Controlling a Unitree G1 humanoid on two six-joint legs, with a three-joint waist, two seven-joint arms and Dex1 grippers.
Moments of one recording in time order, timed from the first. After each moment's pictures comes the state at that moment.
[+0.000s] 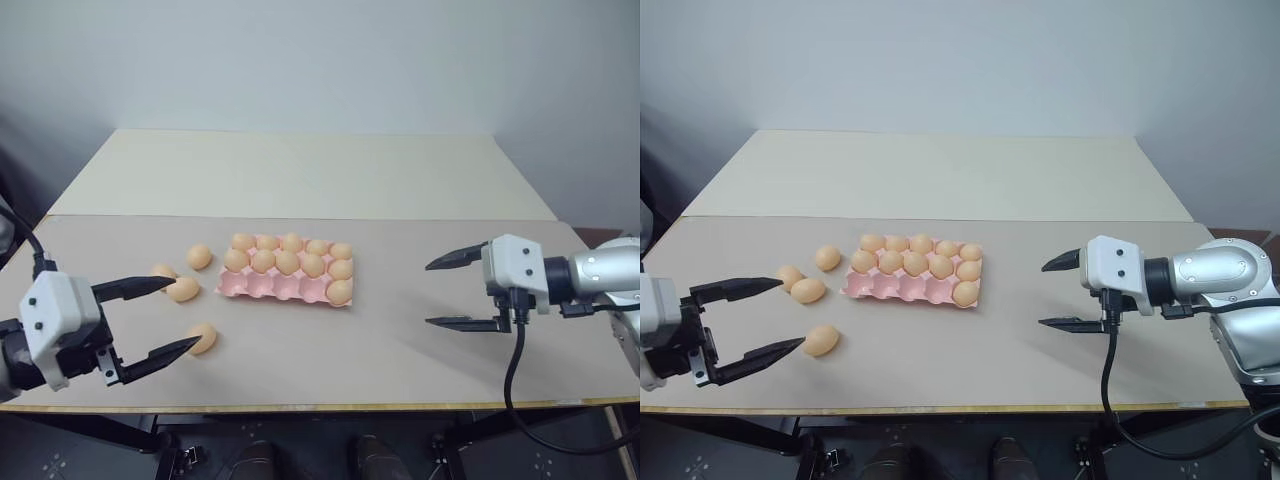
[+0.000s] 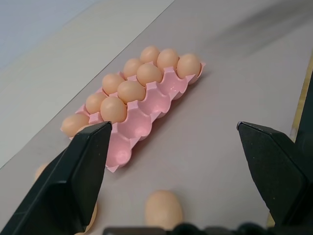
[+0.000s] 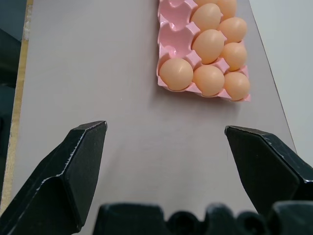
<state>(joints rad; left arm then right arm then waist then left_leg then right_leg) 0.31 0.93 0.76 -0.64 -0.71 0.45 -1.06 -0.39 -1.05 -0.05 -0.30 0.38 0.29 1.27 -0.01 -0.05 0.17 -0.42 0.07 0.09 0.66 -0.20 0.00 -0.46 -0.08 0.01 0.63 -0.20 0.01</state>
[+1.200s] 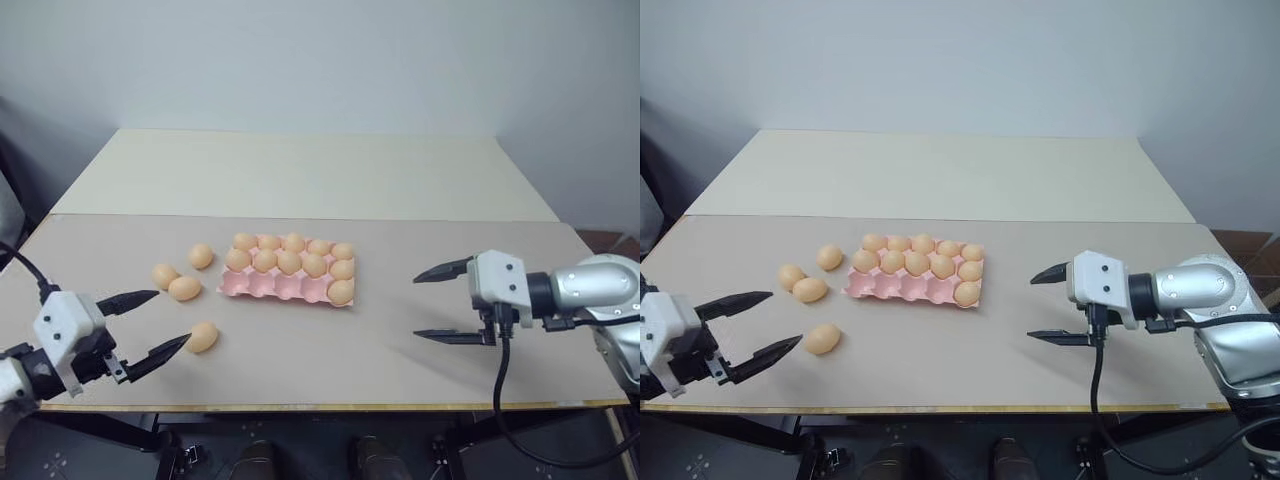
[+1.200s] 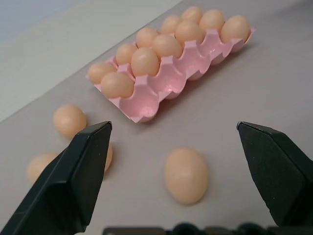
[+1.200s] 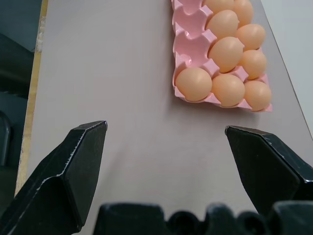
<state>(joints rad) 0.31 0.79 0.57 -0.42 -0.50 0.28 -1.00 -0.33 -1.00 -0.03 -0.38 0.38 0.31 1.22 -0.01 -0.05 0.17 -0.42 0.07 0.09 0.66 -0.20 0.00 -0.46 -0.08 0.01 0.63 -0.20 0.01</state>
